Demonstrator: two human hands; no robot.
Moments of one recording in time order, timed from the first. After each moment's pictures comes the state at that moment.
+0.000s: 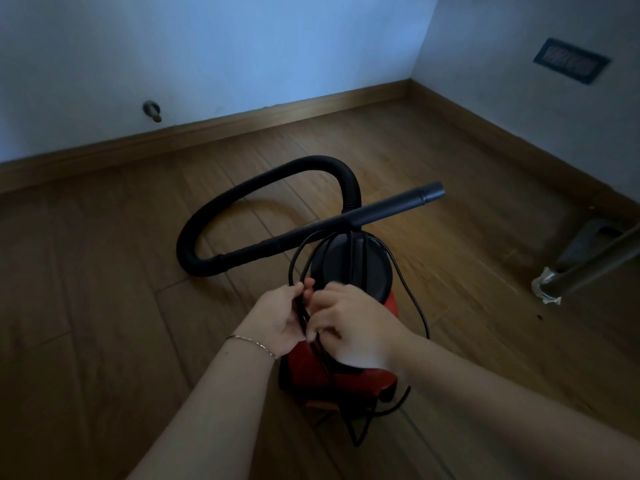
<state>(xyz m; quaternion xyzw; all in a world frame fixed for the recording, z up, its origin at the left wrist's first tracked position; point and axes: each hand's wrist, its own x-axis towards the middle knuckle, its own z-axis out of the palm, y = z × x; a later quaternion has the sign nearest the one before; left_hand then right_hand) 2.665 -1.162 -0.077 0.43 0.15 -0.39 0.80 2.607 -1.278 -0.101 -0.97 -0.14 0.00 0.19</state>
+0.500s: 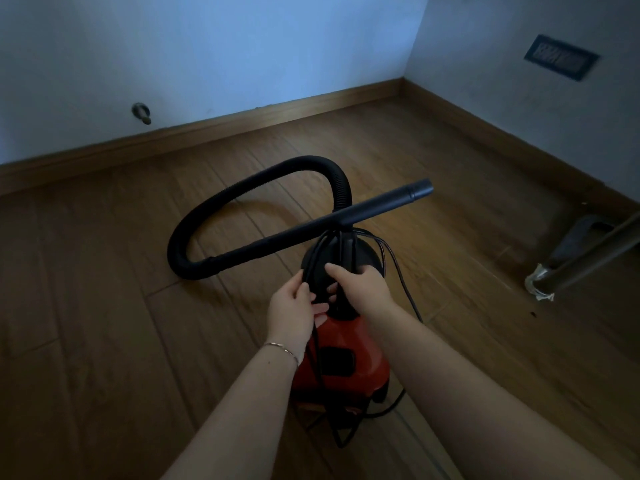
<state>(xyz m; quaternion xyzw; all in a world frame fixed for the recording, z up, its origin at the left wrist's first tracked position) 2.663 -1.194 -0.122 0.65 0.08 -0.30 0.69 2.640 -1.298 -0.110 -0.68 0.45 -0.01 0.58</state>
